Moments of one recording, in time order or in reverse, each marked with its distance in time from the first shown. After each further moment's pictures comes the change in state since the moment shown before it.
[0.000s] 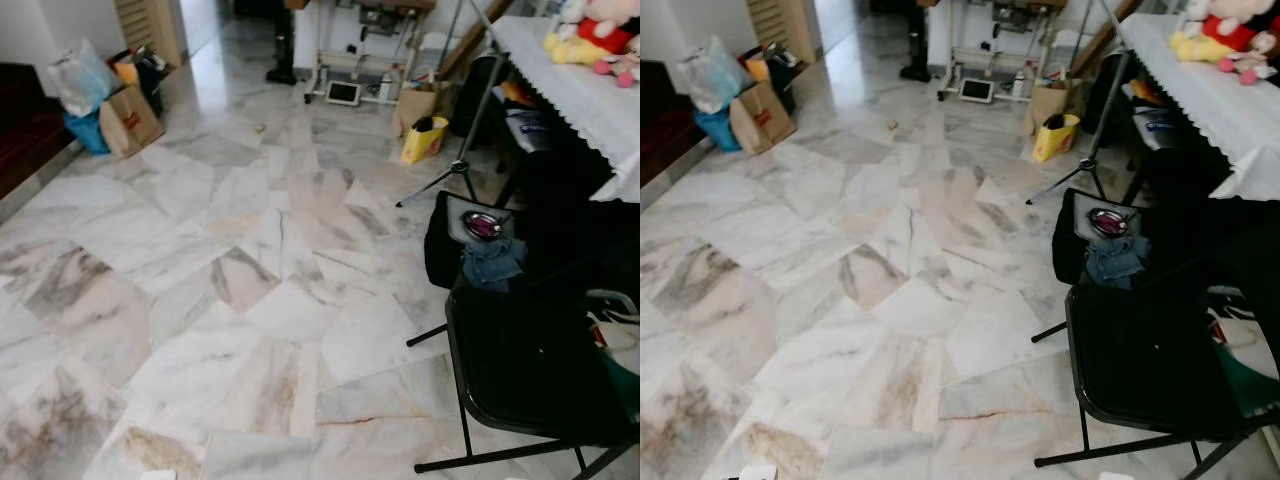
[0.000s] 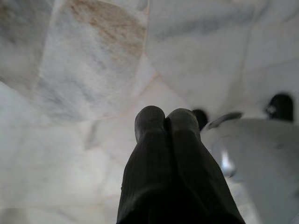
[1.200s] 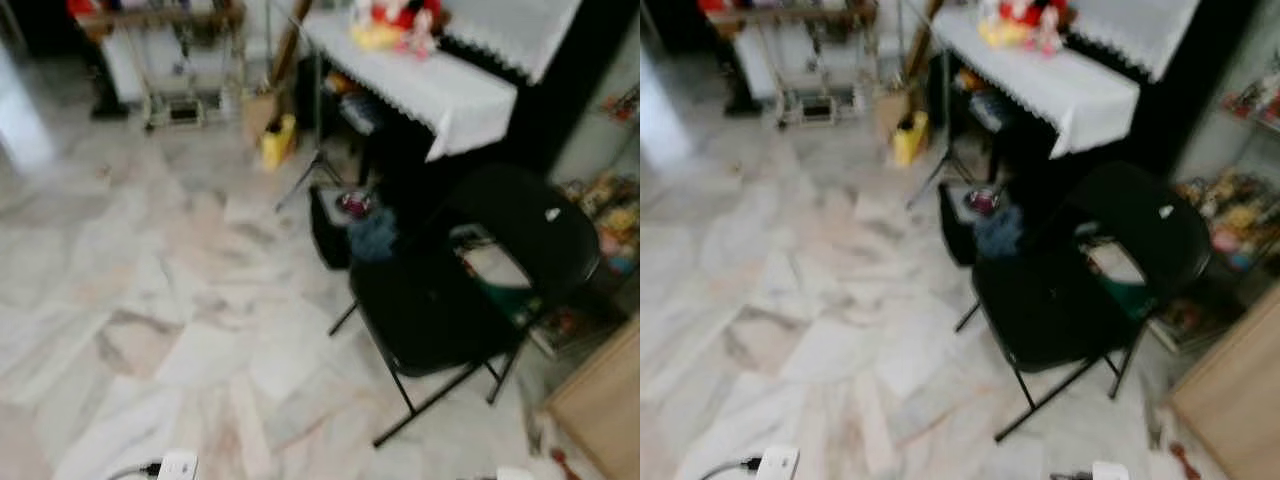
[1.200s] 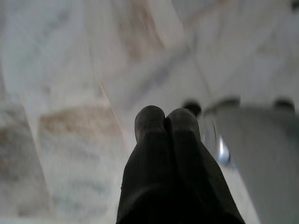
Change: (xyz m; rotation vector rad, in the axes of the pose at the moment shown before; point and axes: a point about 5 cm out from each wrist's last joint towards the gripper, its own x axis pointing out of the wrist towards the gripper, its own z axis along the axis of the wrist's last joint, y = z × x) left arm 0.001 -0.009 0.005 0.033 -0.015 -0.032; right arm 0.006 0.028 0.020 -0.011 -0.065 0.053
